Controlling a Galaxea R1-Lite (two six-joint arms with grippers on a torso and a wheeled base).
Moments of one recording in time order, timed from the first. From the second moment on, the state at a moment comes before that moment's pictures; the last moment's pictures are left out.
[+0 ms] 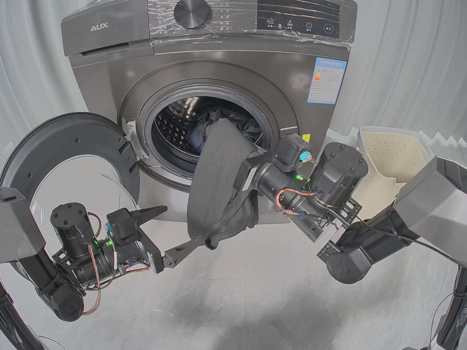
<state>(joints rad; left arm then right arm) -0.37 1.90 -0.26 -1.55 -0.40 0.10 0.76 2.12 -1.04 -1.37 -0.08 0.14</state>
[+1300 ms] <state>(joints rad) -0.39 1.99 -0.45 -1.55 -0.28 0.01 0.94 2.17 -1.02 -1.40 -0.11 0.18</state>
